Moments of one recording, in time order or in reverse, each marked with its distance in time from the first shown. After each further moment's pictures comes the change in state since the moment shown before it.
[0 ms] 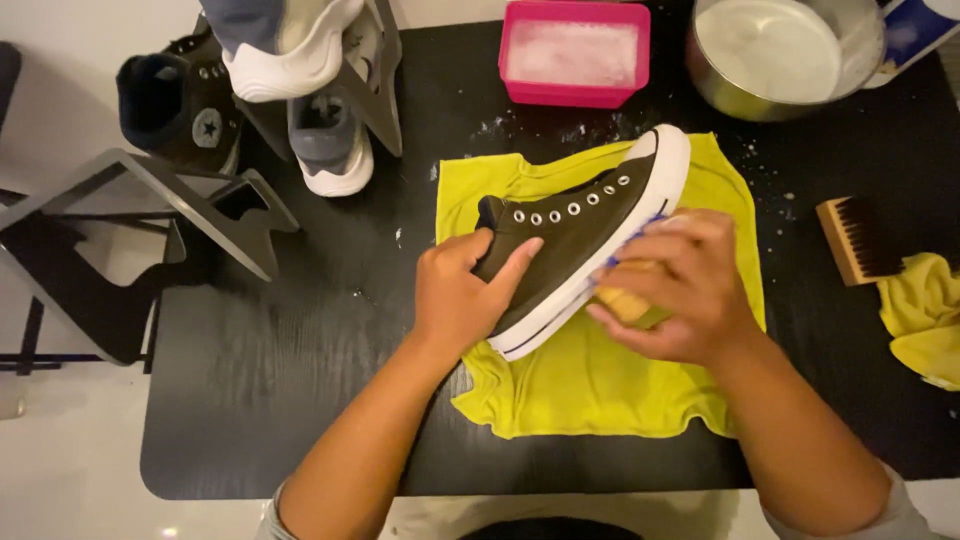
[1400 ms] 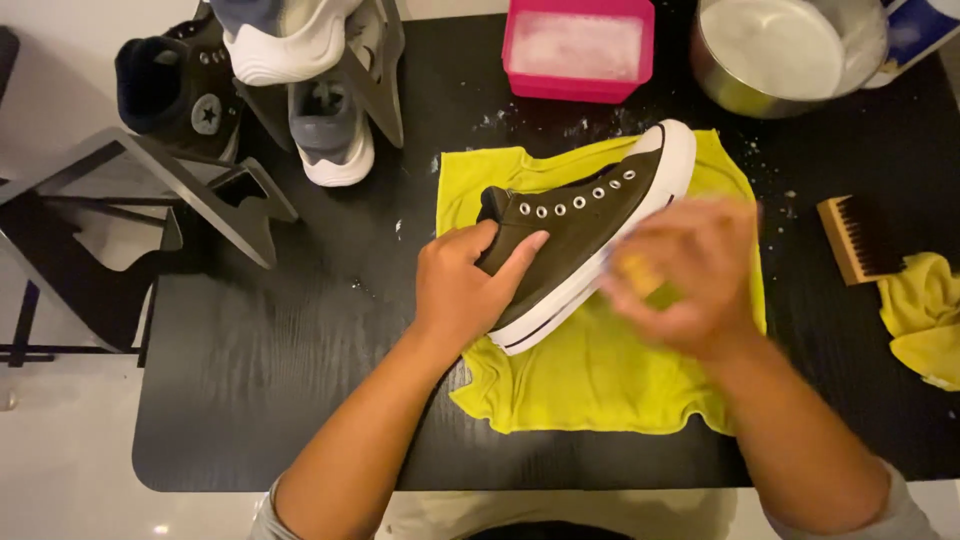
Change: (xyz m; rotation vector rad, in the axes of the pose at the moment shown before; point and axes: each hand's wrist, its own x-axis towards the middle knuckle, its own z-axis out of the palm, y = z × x) left_hand -0.003 0.003 0.002 0.034 -0.004 -0.047; right_hand 0.007 -0.011 0.000 -0.013 0.058 0.189
